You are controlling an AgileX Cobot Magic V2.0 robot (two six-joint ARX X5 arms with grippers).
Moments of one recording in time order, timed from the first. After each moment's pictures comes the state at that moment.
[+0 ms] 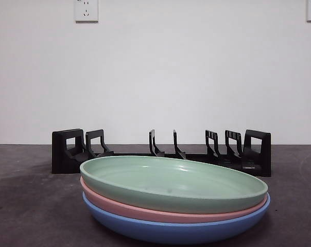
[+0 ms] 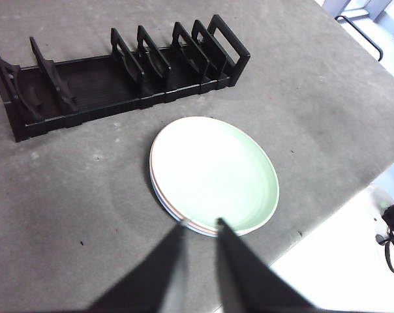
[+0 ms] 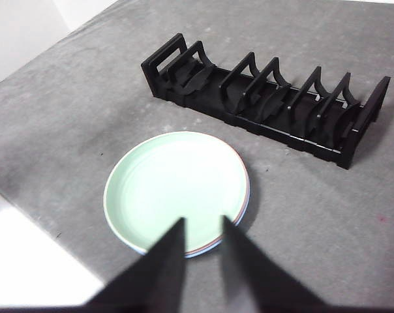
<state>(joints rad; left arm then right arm) -0.63 0.58 1.09 -1.07 0.15 -0.25 1.03 0.34 0.93 -1.06 0.28 0.42</state>
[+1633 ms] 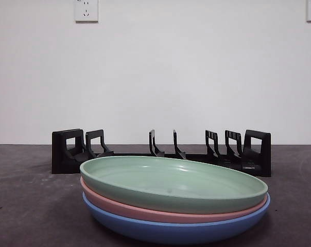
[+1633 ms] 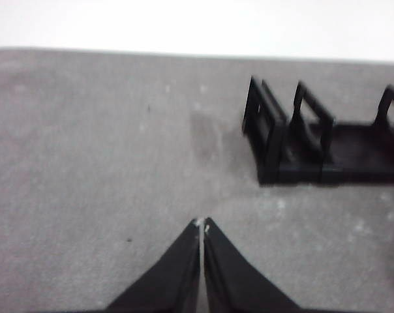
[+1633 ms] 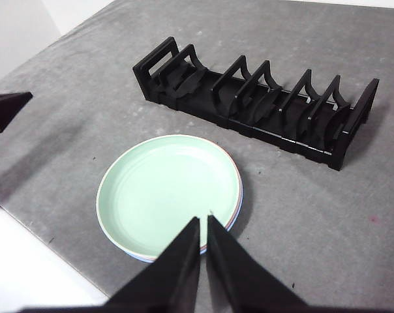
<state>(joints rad) 0.02 0.00 0.05 -0.22 0.12 -0.04 1.03 0.34 0.93 -1.06 0.29 0.42</state>
